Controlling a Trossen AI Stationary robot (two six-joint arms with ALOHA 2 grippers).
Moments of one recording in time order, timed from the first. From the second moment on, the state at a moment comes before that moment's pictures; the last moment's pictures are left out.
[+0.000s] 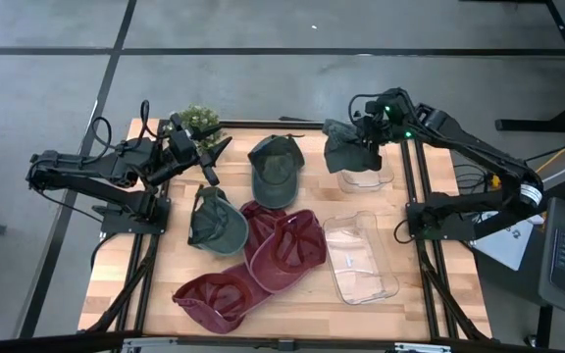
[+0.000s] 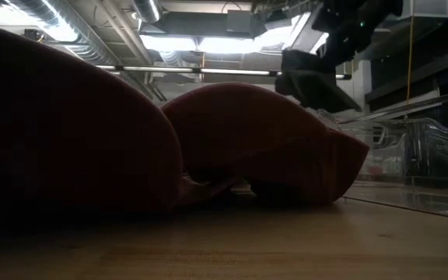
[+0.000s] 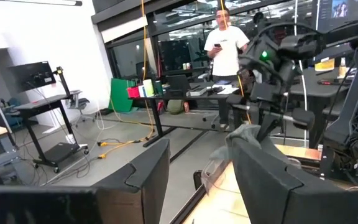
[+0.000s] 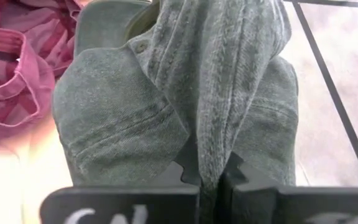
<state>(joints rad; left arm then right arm) -0.08 0.83 0.91 0.03 -0.72 0.20 -0.69 1.14 1.11 -0.74 -0.26 -0.58</state>
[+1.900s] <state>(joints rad) -0.08 0.83 0.91 0.02 -0.71 0.09 -1.03 1.14 0.77 -0.55 -0.39 -0.57</state>
